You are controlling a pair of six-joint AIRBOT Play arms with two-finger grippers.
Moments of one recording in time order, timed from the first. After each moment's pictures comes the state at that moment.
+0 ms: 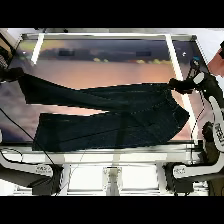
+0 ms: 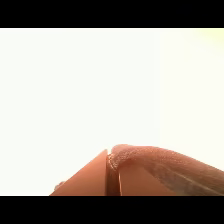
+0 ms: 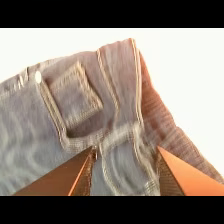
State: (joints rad) left arm 0.46 -1.60 1.58 1.33 -0.86 -1.28; right arm -0.22 -1.54 1.28 -1.34 0.82 1.58
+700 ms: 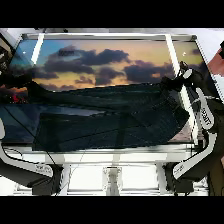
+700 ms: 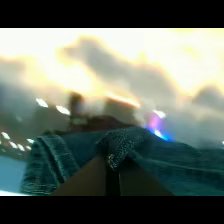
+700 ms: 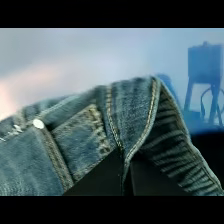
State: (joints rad) left arm 0.43 -1.68 1.58 1.33 -0.98 -1.33; right arm -0.19 -1.83 1.54 -1.29 0.88 1.62
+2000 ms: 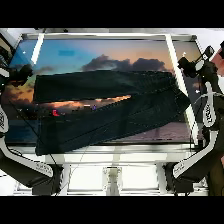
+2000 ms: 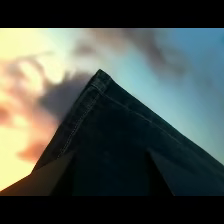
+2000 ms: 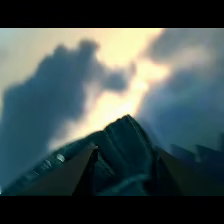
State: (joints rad) left arm 0.42 -1.76 1.61 1.24 -0.66 -1.67; right arm -0.29 -1.88 1.79 -1.45 0.75 1.93
